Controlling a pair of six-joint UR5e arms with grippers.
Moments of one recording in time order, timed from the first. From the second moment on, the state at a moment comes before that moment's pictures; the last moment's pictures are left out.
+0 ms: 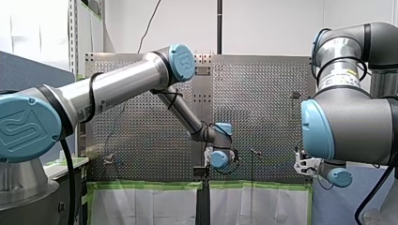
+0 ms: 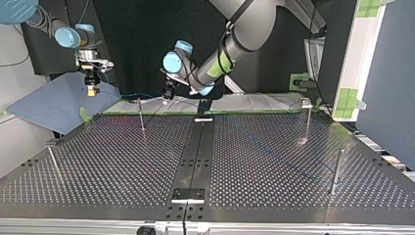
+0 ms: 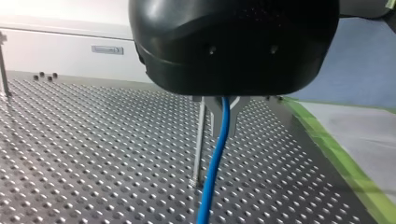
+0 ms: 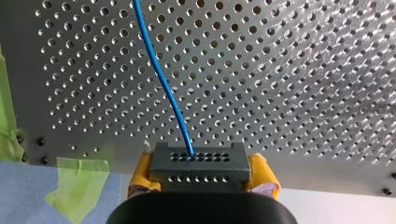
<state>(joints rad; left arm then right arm) -0.75 -2.69 -1.16 -2.53 -1.88 -1.58 1.42 -0.63 1.83 -1.24 1.06 1.48</state>
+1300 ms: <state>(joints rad) -0.73 -2.68 -1.18 -2.55 -1.88 -1.57 1.37 -0.70 1.85 -1.26 1.01 1.55</state>
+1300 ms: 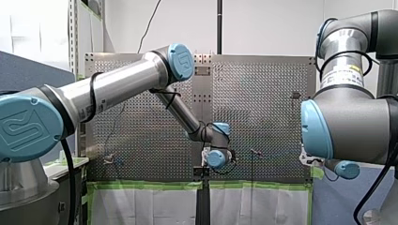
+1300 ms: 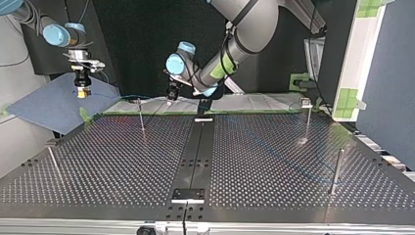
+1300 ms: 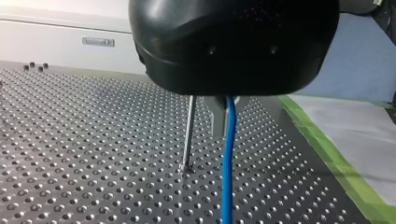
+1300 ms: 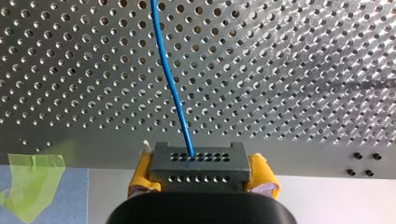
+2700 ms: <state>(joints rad) -0.69 -2.71 -1.17 -2.52 -1.86 -1.60 1.41 -0.70 1.83 -1.33 1.07 1.66</state>
